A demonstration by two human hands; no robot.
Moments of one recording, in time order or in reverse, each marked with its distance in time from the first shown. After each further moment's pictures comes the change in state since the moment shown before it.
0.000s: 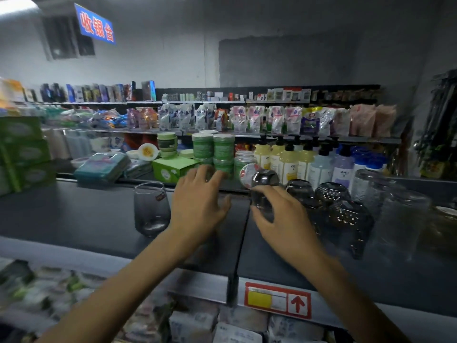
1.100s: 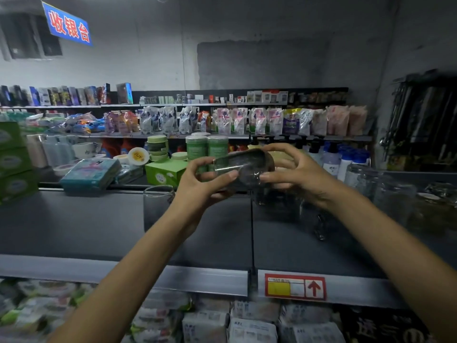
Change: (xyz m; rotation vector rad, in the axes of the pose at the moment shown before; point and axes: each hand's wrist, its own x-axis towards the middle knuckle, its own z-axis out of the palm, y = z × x) left_hand 0.006 -0.028 -0.039 -1.623 -0.225 -0.613; right_hand 0.060 -0.019 -0.048 0.759 -0.234 0.292
